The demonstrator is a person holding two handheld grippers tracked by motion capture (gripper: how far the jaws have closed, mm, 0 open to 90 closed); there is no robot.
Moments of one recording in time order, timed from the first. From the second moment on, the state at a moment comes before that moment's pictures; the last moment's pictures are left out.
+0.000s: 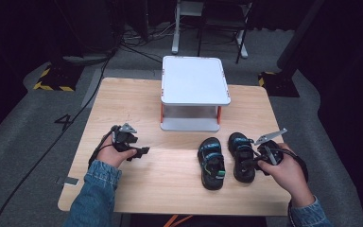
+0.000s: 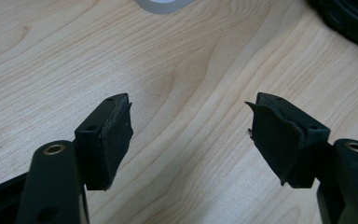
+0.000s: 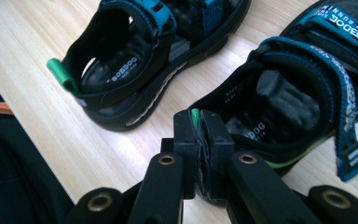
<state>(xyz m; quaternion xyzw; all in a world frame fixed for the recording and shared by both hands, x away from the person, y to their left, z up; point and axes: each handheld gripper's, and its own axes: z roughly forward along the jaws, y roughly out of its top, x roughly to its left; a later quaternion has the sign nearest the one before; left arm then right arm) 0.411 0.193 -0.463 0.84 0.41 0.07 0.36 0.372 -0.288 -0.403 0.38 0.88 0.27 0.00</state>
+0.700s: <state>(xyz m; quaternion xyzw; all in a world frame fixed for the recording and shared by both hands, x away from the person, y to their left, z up) 0.410 0.193 -0.466 0.84 0.41 0.07 0.35 0.406 -0.286 -0.434 0.28 0.90 0.22 0.24</state>
